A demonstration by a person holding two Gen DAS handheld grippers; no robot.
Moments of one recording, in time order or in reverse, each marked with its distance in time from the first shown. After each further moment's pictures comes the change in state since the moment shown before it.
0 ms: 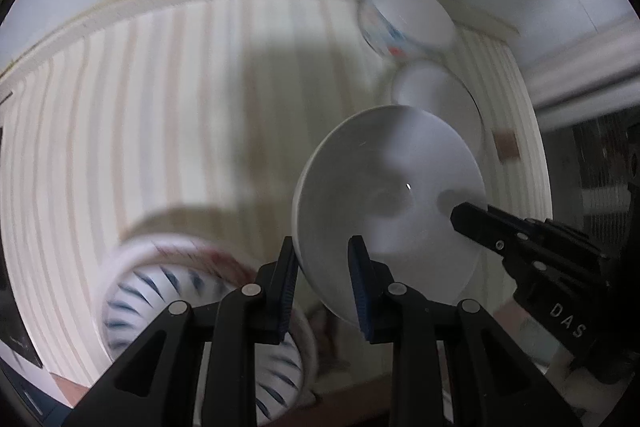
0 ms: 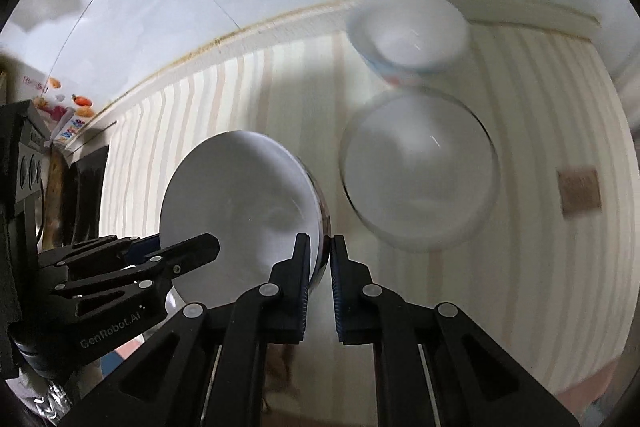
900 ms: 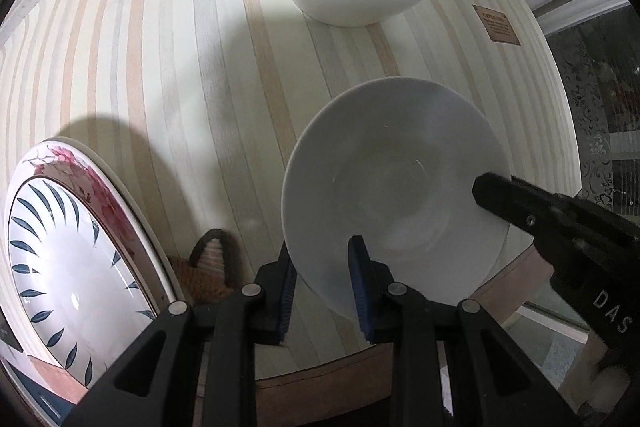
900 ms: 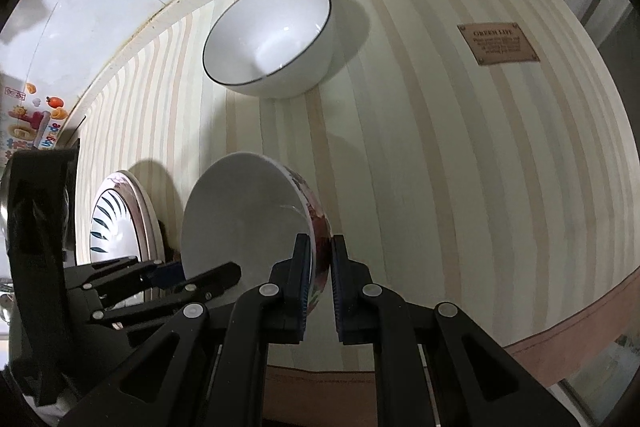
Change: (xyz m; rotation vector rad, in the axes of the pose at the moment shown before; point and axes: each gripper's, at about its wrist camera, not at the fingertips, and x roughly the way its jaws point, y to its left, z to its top) left arm 0.085 -0.066 -0.047 0.103 0.133 0.057; right arm 0.000 -0.101 -0.107 0.141 0.024 -0.026
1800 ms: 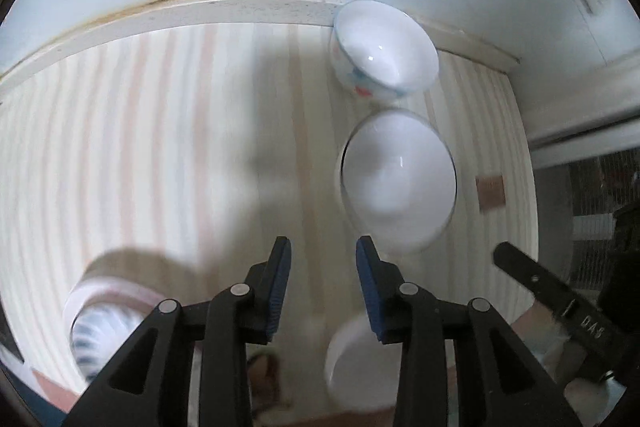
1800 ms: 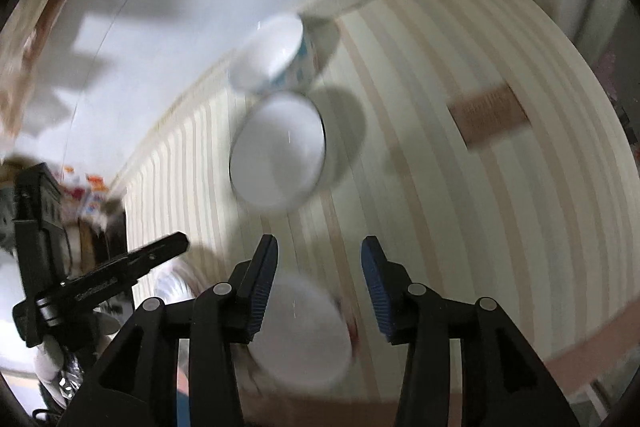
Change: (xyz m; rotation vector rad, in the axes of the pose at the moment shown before) left arm -0.074 0.055 0.114 -0.176 -0.167 -0.084; right arm -0.051 -0.029 0.079 0.140 -0.112 0.168
